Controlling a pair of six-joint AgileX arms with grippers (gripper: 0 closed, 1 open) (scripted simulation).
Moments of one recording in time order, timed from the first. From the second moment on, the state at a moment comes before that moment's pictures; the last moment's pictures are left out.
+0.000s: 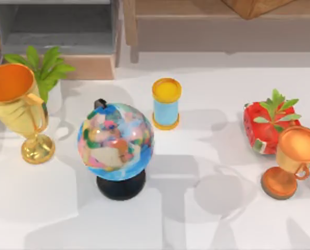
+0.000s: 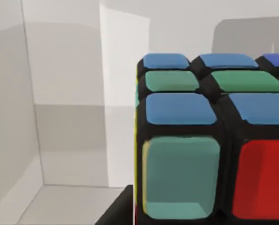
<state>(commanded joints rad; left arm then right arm) 0.29 2.65 2.83 -1.66 -0.06 0.34 0.00 0.00 0.00 0.00 0.00 0.00</state>
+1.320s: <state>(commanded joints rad) 0.33 2.77 2.90 -1.70 0.01 0.36 0.00 0.00 0.00 0.00 0.00 0.00</state>
